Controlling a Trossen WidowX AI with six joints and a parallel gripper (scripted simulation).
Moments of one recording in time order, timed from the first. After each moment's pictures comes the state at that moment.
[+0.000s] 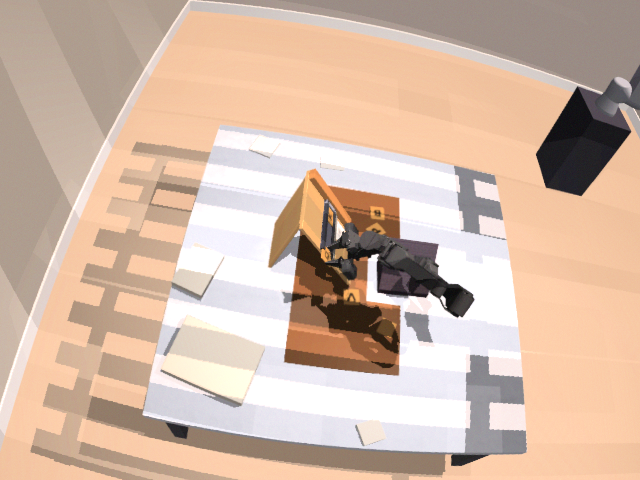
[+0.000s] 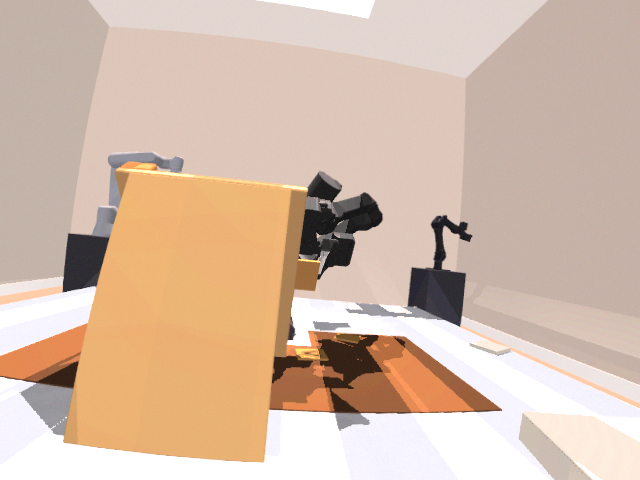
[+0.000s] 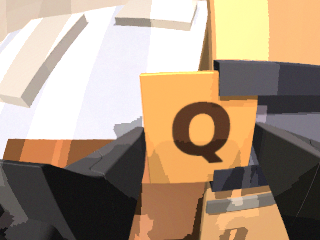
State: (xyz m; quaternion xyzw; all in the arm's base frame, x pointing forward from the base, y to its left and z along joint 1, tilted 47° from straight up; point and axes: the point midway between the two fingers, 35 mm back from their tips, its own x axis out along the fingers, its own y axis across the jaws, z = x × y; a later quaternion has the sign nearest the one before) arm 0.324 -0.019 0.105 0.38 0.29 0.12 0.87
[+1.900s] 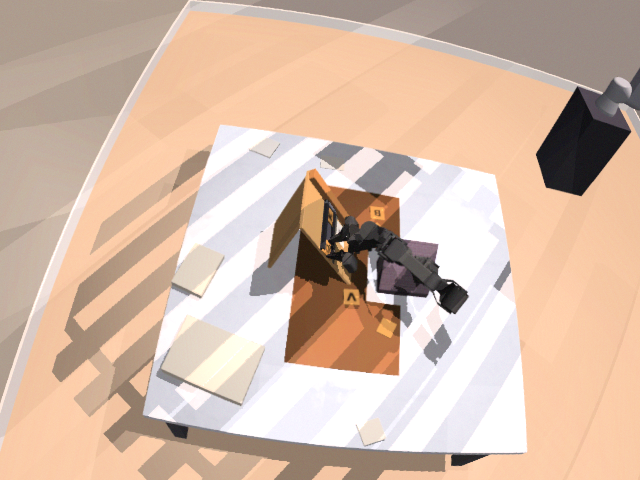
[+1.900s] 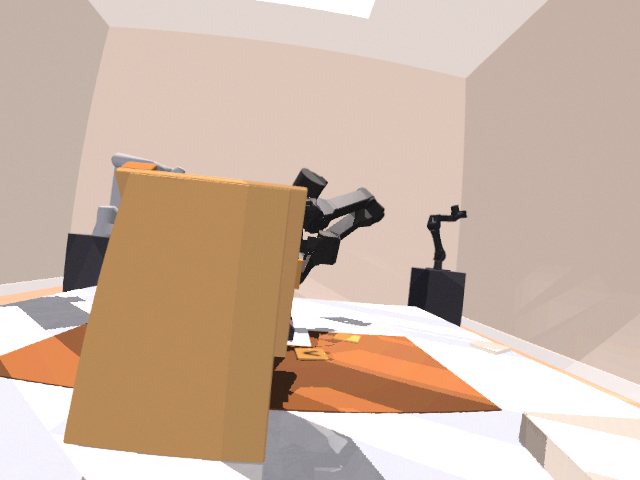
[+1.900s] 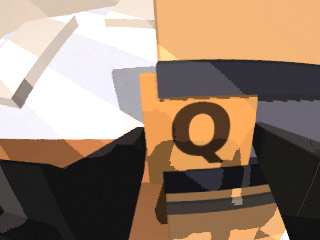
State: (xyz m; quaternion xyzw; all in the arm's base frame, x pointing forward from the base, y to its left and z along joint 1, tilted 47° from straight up) arm 0.323 -0.038 0.086 0.38 0.29 0.12 0.87
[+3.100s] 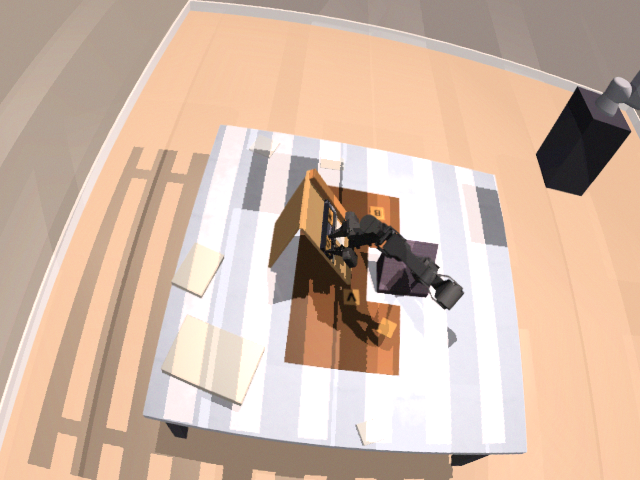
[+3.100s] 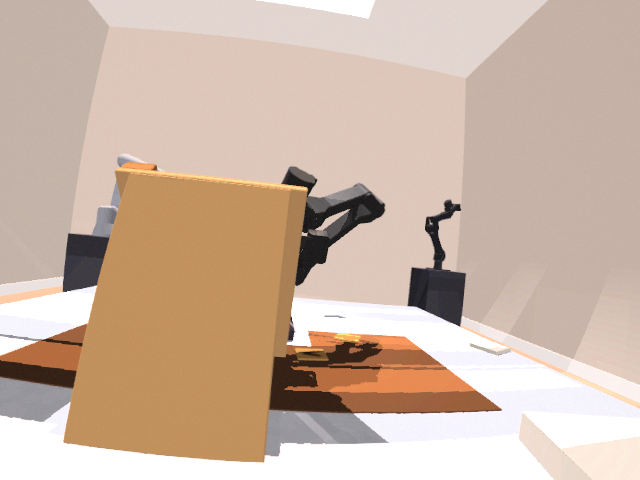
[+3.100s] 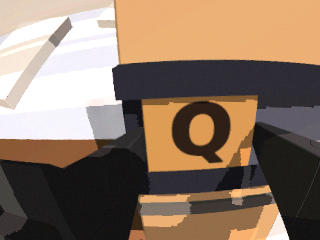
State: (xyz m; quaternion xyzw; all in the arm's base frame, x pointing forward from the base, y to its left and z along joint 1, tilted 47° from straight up) arm 0.323 -0.051 0.072 0.38 0.29 0.12 0.87
